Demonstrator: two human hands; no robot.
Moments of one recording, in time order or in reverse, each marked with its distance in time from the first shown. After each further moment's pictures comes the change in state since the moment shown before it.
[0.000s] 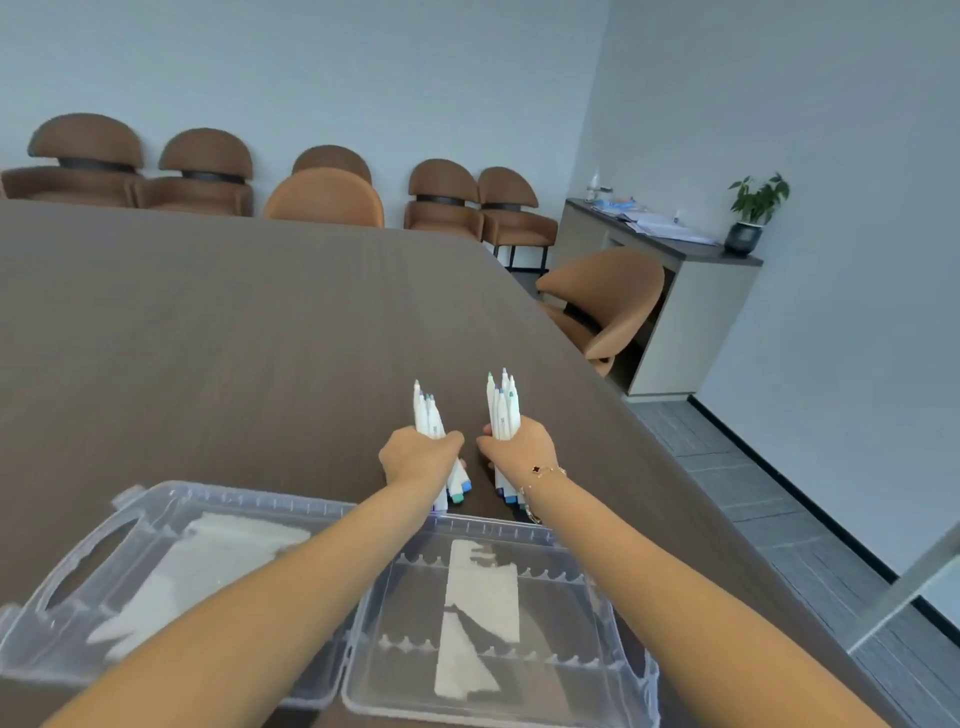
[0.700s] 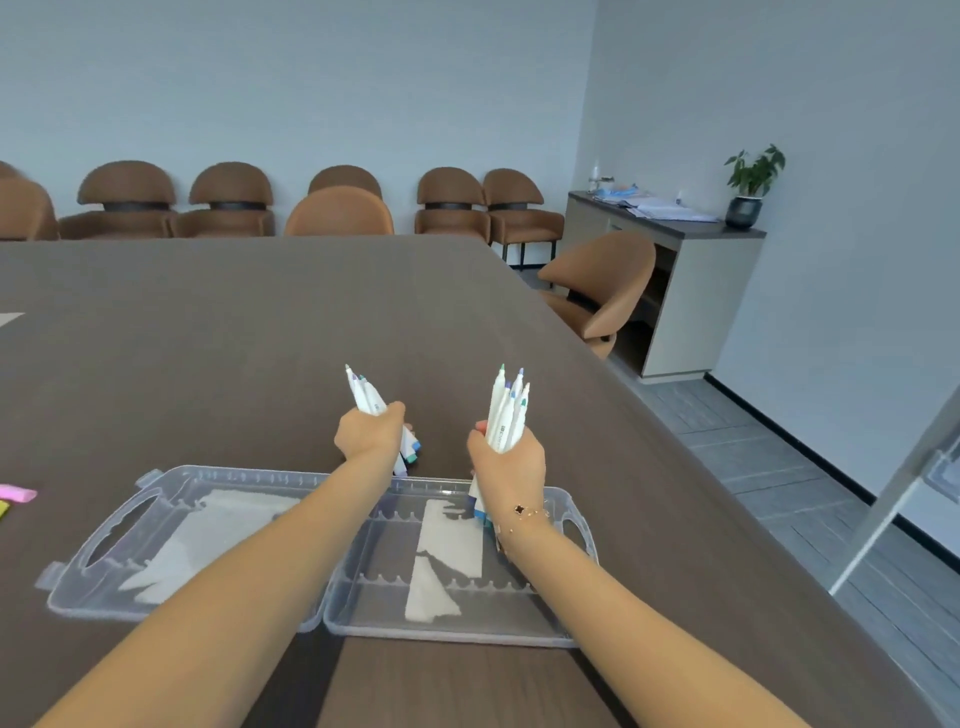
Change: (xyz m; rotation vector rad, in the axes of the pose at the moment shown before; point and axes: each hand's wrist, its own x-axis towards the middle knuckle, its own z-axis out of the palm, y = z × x) left_hand -0.056 -0.016 -0.042 -0.192 0.234 -0.032; right_hand -0.129 0.011 -0.007 0.557 0.187 -0.007
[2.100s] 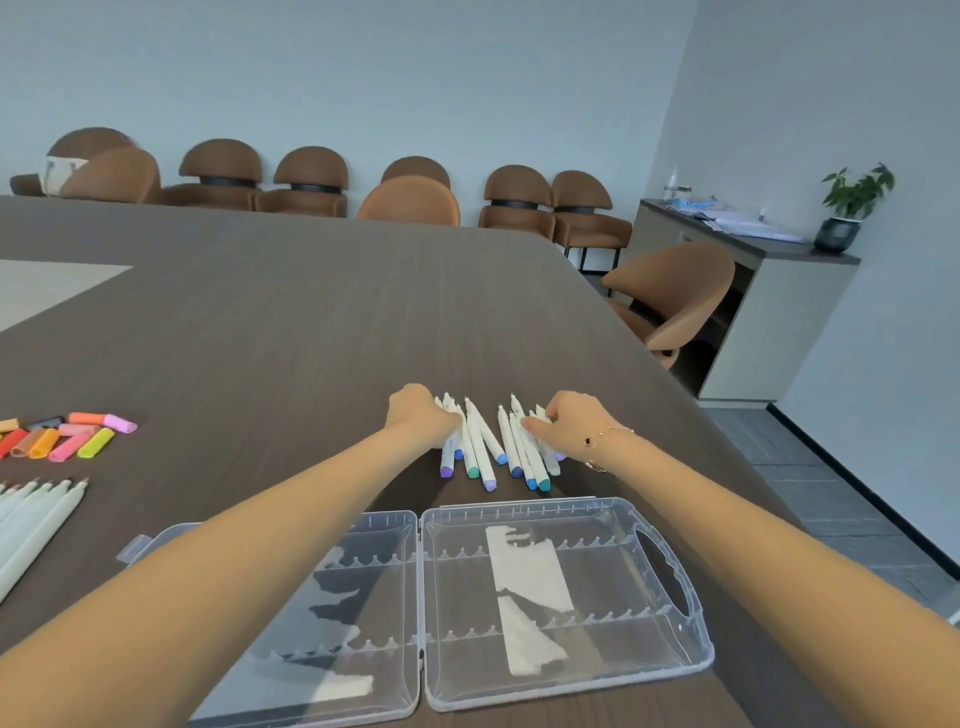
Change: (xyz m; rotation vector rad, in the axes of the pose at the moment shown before) left_hand 0.018 -0.001 -0.030 0.679 -0.215 0.209; right_hand 0.068 -0.025 -0.003 -1.147 -0.483 -0.247
